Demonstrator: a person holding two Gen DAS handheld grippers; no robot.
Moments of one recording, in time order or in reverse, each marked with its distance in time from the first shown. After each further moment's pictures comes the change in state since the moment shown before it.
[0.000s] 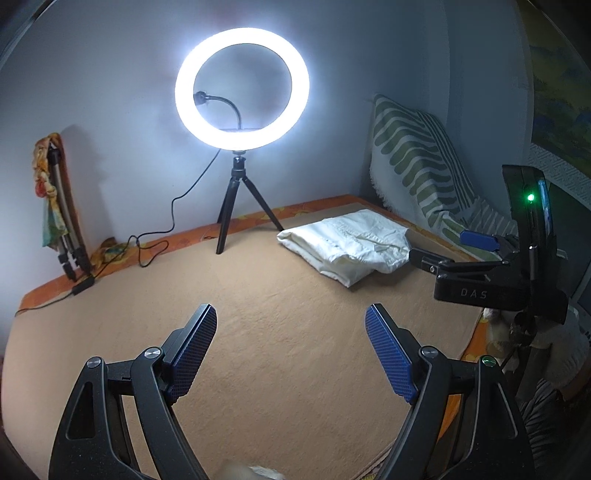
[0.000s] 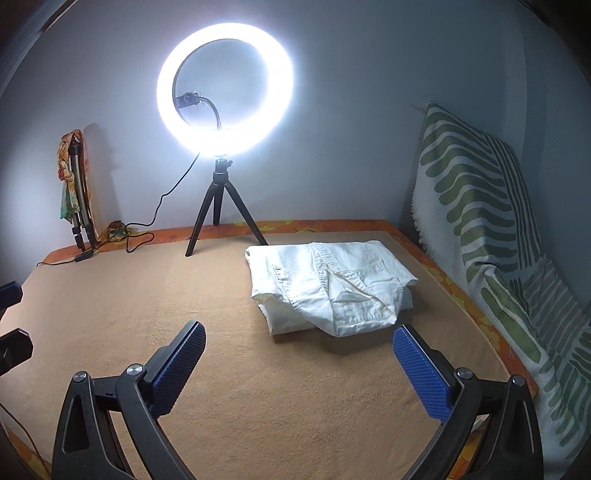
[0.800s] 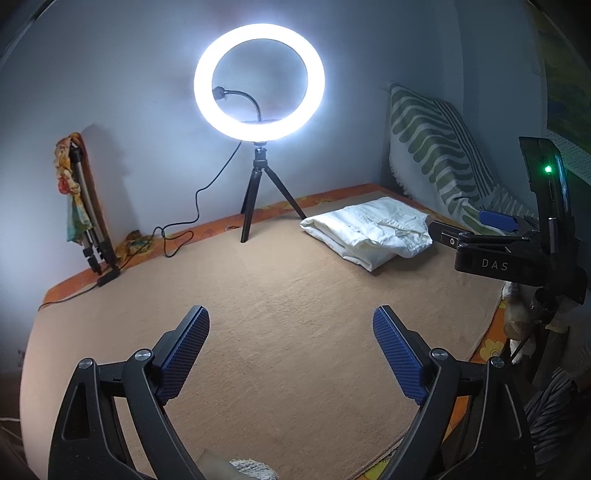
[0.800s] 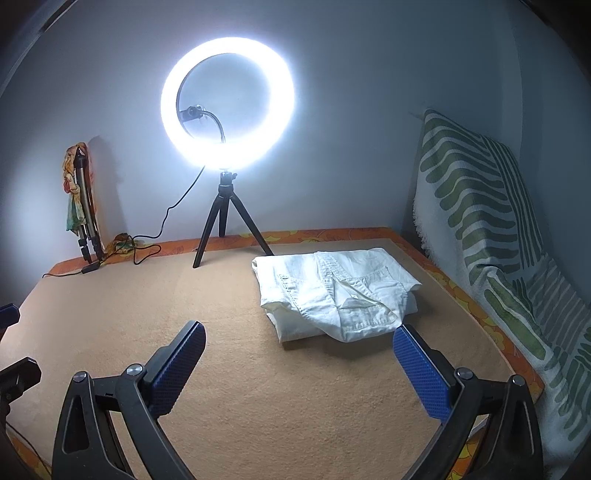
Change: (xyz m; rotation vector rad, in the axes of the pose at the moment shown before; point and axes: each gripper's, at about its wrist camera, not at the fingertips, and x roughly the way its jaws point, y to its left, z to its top) left arm -0.012 0.000 -0.013 0.012 0.025 0.096; right arm -0.006 0.003 0.000 0.020 -0.043 0.019
